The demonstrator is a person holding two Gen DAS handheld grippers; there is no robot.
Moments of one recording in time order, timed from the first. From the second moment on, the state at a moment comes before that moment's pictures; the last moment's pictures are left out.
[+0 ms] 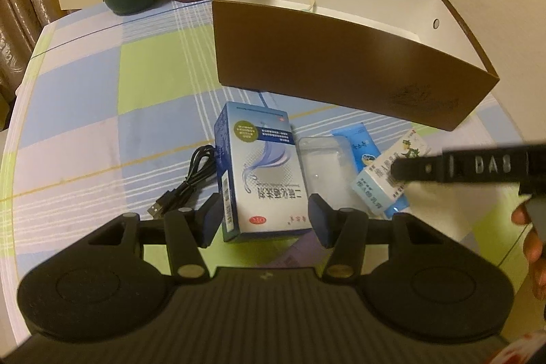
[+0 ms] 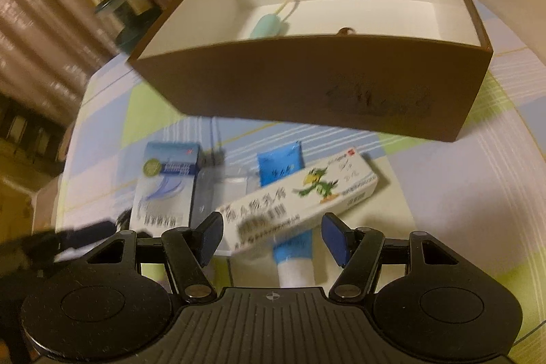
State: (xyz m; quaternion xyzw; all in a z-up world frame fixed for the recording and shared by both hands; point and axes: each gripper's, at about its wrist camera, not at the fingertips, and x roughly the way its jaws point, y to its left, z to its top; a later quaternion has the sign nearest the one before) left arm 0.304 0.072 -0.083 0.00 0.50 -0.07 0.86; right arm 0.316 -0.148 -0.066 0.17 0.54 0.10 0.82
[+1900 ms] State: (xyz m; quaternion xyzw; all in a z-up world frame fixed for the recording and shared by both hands) left arm 0.273 0.032 -0.144 0.03 0.55 -0.09 0.83; right arm 0.268 -0.194 -0.096 0.04 0.55 0.15 0.82
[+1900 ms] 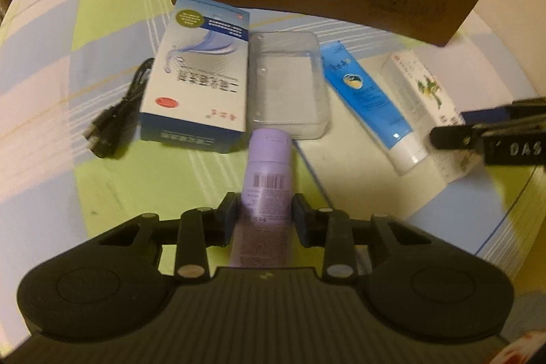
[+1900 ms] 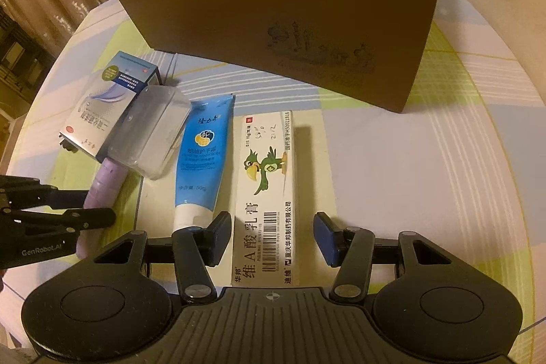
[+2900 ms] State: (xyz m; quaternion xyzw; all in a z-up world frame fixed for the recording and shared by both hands) left arm 0.276 0.006 -0.149 0.08 0.52 -0.07 0.85; right arm 0.272 -0.169 -0.109 -0.06 0.51 0.16 0.84
